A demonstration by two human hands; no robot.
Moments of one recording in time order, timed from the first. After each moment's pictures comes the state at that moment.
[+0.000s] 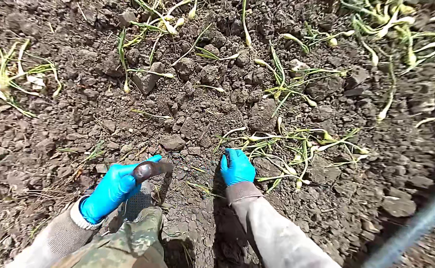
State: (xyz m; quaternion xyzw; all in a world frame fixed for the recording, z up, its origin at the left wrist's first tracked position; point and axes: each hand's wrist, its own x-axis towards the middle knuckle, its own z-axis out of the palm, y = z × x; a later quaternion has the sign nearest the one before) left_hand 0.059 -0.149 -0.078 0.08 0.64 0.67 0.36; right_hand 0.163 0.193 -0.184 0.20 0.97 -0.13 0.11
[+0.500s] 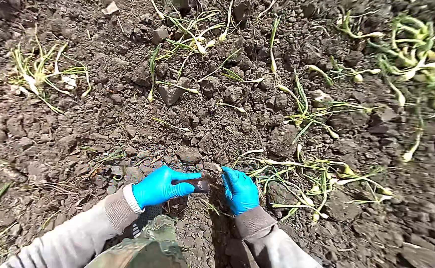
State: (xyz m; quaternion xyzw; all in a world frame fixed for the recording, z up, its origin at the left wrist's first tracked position) left_hand 0.038 -0.112 -0.102 0.19 0.69 0.53 0.45; right_hand 0.151 0.164 -0.167 0.04 0.98 -0.20 0.06
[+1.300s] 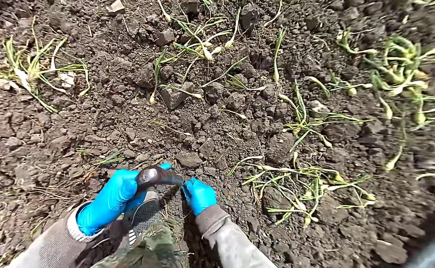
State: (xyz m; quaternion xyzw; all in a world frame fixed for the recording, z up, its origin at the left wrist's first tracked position) left_hand 0.040 -0.182 -0.073 0.04 0.55 0.76 0.35; right_hand 0.135 0.069 -0.183 -0.01 0.94 -0.18 0.29
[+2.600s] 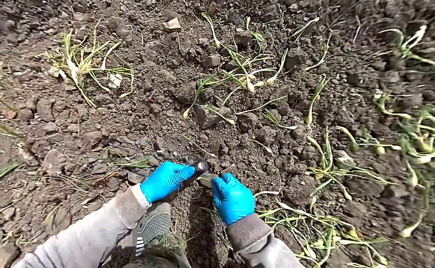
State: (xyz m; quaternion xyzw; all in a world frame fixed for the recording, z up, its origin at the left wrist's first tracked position) left_hand -0.003 -0.169 -0.119 0.00 0.65 0.67 0.36; right_hand 0.045 0.080 -0.134 -0.12 0.98 -0.14 0.07
